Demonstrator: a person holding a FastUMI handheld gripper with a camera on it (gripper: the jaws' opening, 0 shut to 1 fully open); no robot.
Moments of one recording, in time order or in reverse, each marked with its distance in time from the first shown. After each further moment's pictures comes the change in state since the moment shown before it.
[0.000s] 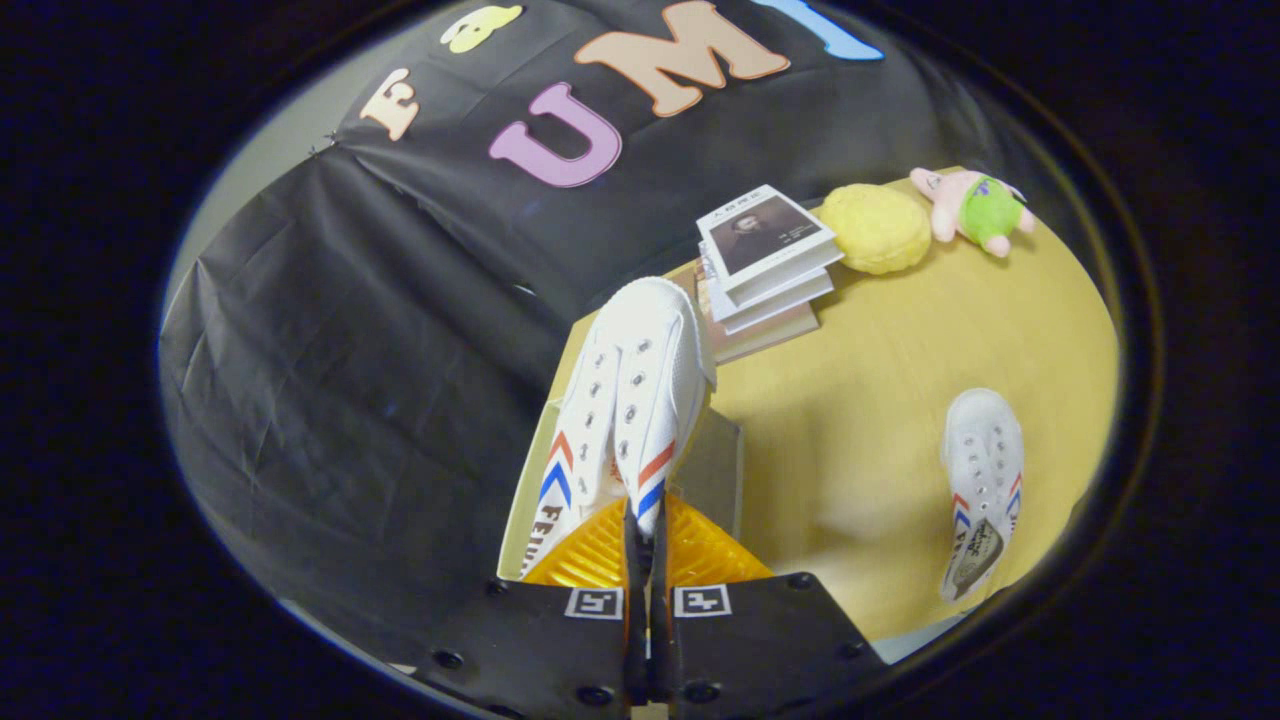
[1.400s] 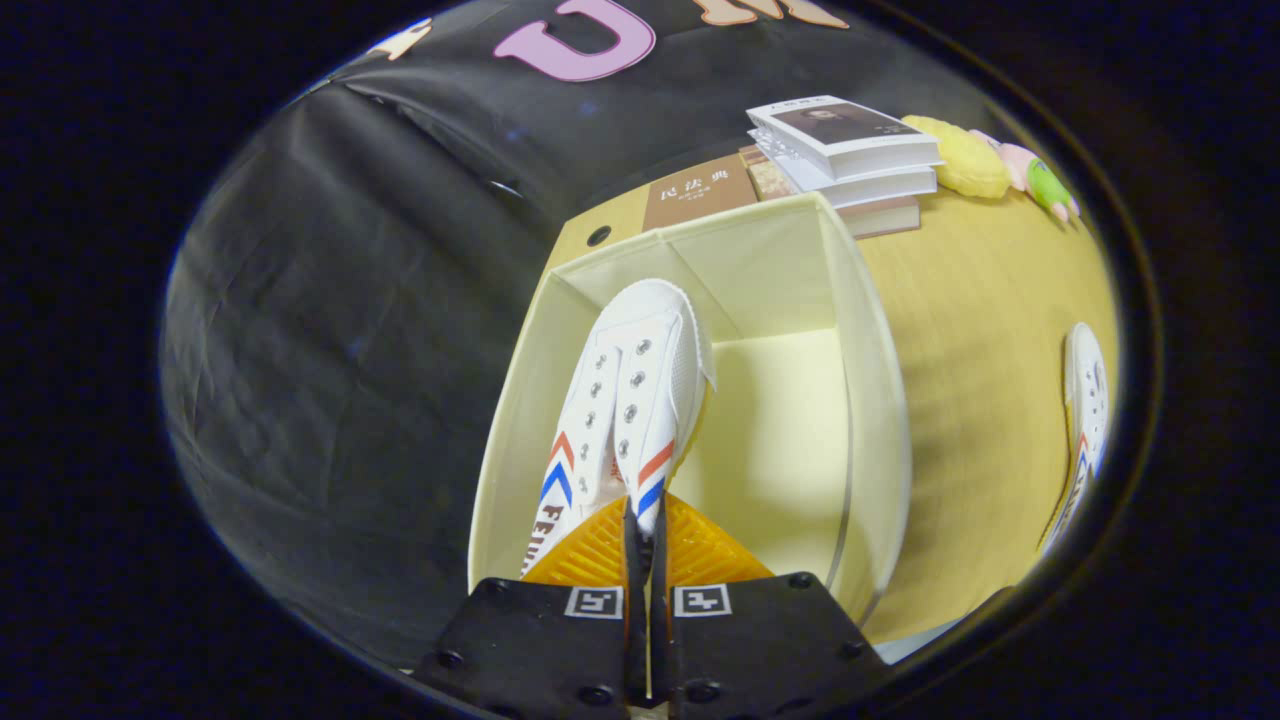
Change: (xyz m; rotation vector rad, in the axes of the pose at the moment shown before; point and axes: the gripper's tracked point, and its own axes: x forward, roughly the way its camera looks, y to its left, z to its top) arm 0.137 0.058 -0.099 -0.043 0.221 -0.111
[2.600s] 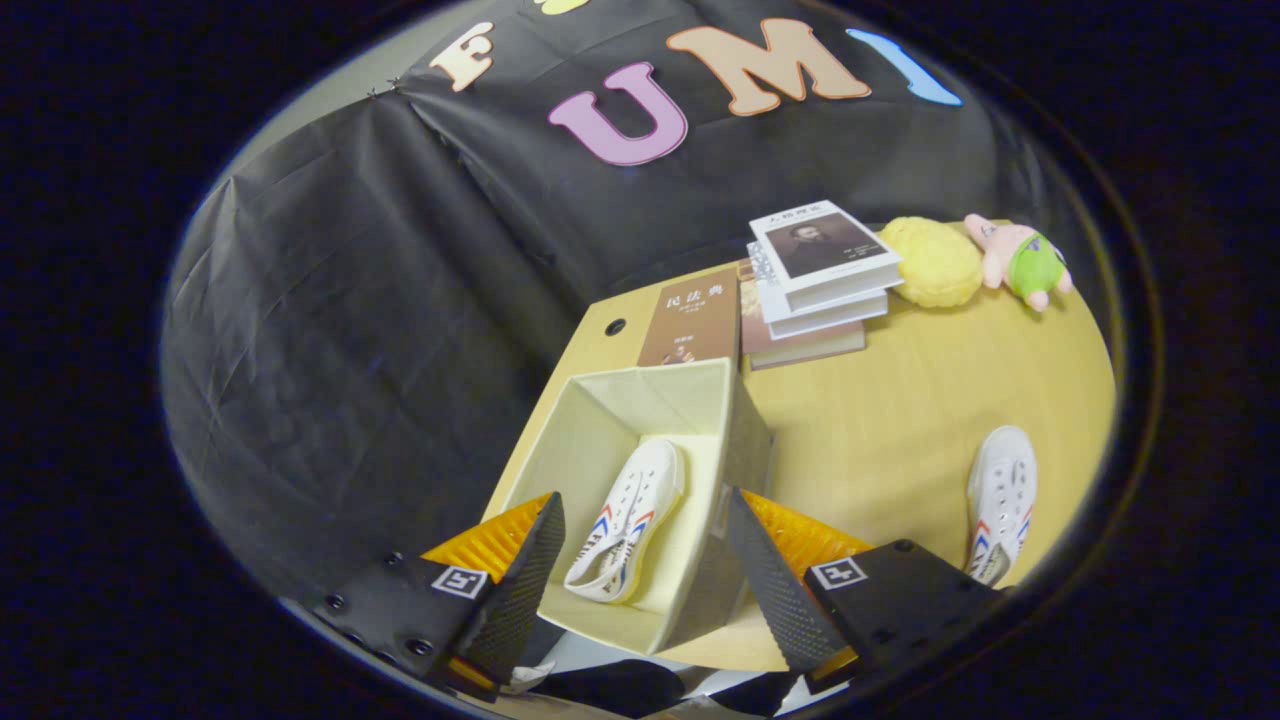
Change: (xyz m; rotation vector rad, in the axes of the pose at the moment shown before) arm -0.128 -0.057 0.069 -0.129 -0.259 0.033
